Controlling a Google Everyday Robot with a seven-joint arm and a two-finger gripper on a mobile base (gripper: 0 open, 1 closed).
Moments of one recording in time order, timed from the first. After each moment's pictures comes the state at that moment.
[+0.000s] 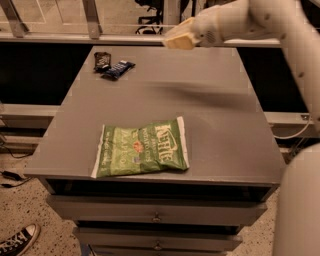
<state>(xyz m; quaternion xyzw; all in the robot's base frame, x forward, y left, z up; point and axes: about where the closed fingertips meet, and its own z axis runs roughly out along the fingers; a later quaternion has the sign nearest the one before) 0.743 -0.056 0.964 -0.54 0.64 0.22 0.50</state>
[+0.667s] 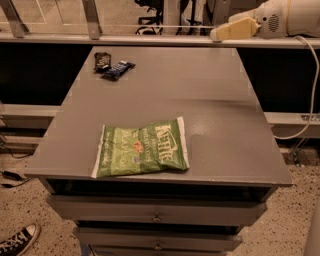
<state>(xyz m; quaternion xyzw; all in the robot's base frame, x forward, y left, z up) 0.720 -0.199 1.005 -0.36 0.74 0.26 0.51</state>
